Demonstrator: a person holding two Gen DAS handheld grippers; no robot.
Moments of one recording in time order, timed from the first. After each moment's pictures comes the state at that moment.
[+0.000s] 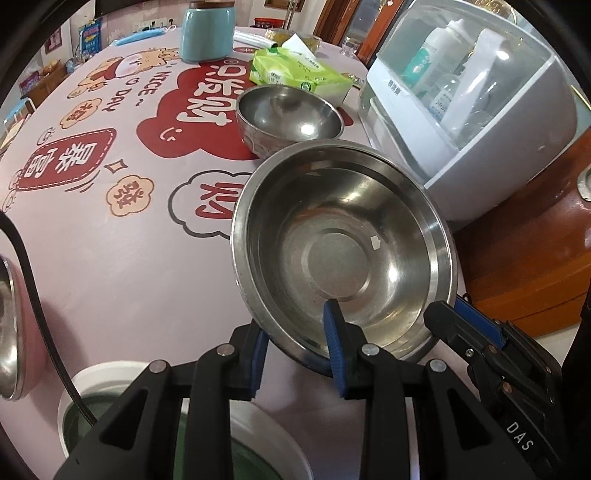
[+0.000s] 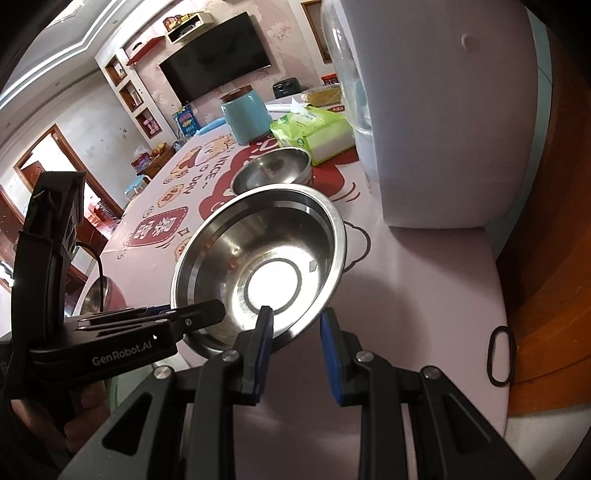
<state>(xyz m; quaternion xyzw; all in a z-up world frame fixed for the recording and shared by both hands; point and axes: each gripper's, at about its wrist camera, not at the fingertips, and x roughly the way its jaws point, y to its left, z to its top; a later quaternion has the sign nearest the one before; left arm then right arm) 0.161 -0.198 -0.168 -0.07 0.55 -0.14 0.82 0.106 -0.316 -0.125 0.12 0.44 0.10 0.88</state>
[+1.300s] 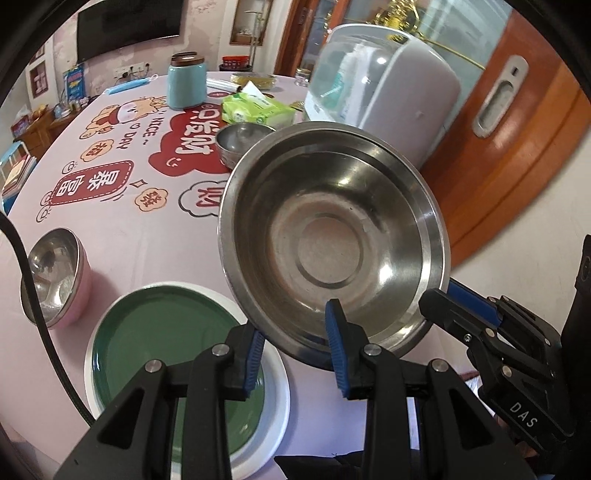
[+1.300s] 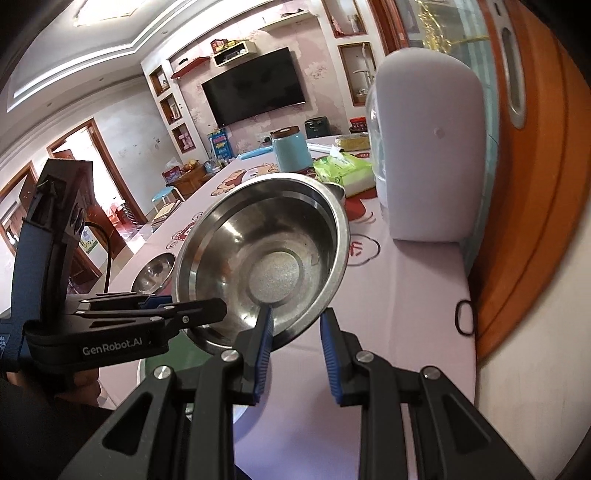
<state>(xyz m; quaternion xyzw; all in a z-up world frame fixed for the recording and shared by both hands) 0.034 -0.195 -0.097 -0.02 0.49 -0.19 0.85 -0.009 -0.314 -0.071 0.09 0.37 0.13 0.92</state>
